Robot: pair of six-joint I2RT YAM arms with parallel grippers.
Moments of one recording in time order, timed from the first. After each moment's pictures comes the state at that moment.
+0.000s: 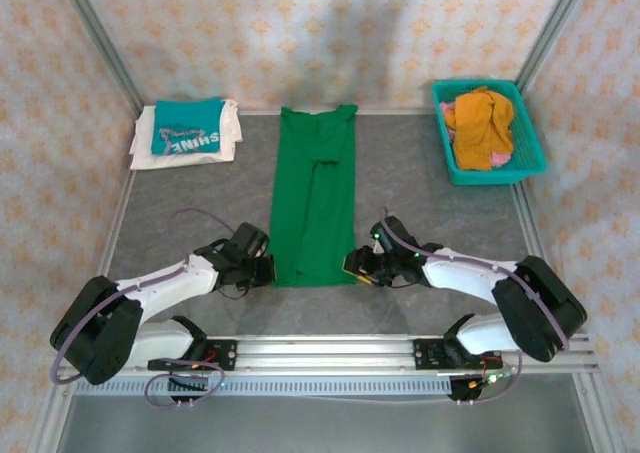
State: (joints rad) left arm -0.54 1.23 0.48 -0.39 0.13 -0.78; right arm 0.66 1.33 0.51 -0.14 -0.39 1.01
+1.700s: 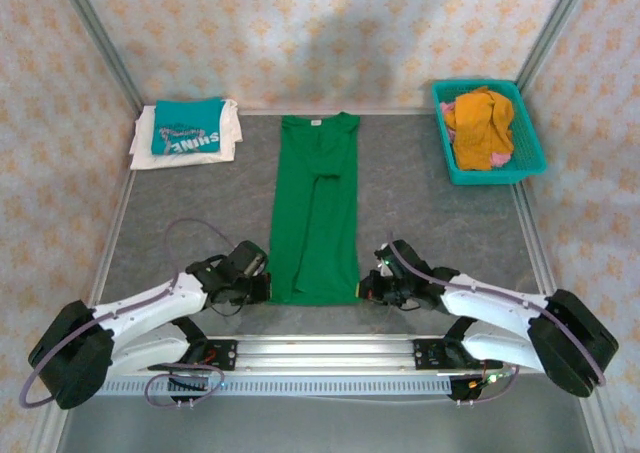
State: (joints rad) left arm -0.67 1.03 0.40 -0.53 0.08 -0.80; right arm 0.76 1.07 0.32 -0.17 -0.38 0.96
